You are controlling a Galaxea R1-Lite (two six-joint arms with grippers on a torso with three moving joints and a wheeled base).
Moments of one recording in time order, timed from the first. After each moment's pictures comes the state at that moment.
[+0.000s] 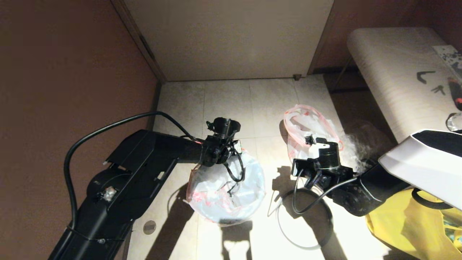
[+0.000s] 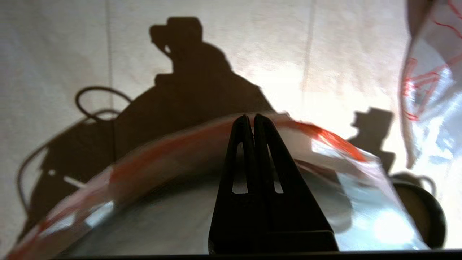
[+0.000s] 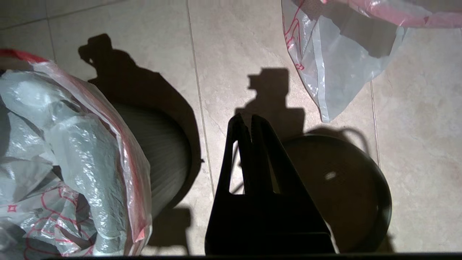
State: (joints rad) left arm -0.50 2.53 -1.91 -0.07 0.38 -0.38; right arm 0.44 2.22 -1.04 -0.83 -0.32 0.31
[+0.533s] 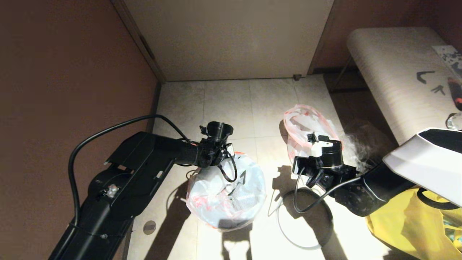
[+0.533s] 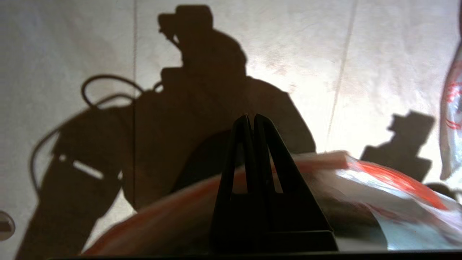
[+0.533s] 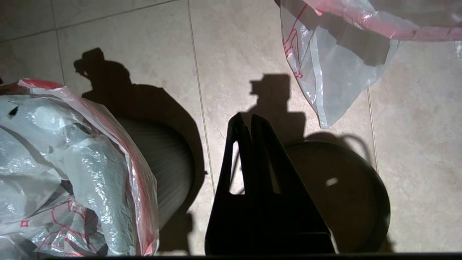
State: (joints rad) left arm -0.45 2.56 -1.91 -0.07 0.38 -0.40; right arm 0.44 2.20 -1.02 -0.84 -0.32 0.31
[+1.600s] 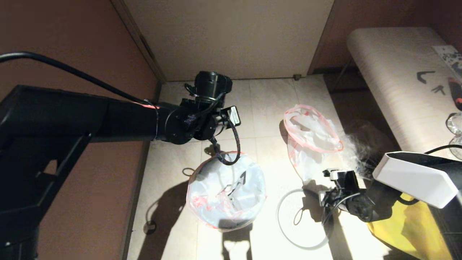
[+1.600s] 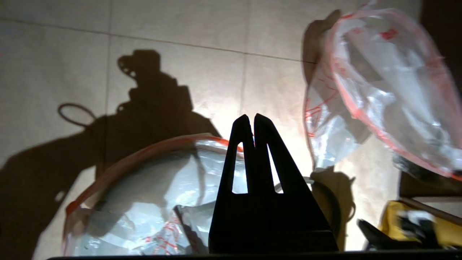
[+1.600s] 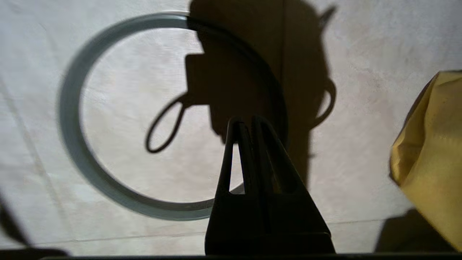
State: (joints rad) left arm -0.60 2.09 -1.68 -0.03 0.44 -0.46; right arm 0.13 2.56 -1.08 -0.76 -0.15 0.05
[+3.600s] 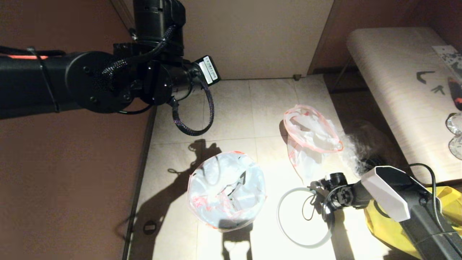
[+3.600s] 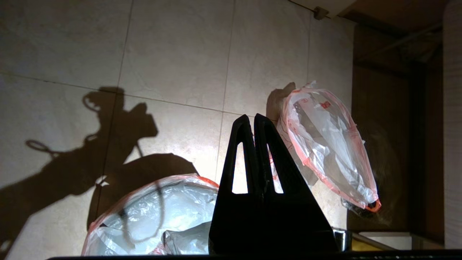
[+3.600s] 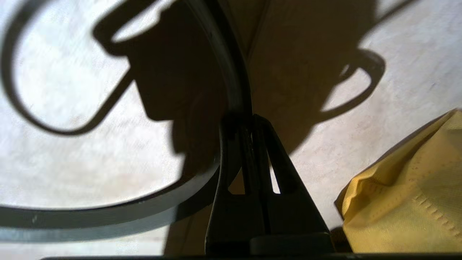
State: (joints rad) left arm -0.61 1.84 -1.67 0.01 0.47 -0.46; right arm 0.03 2.94 -1.81 -0.14 -0.20 -0.31
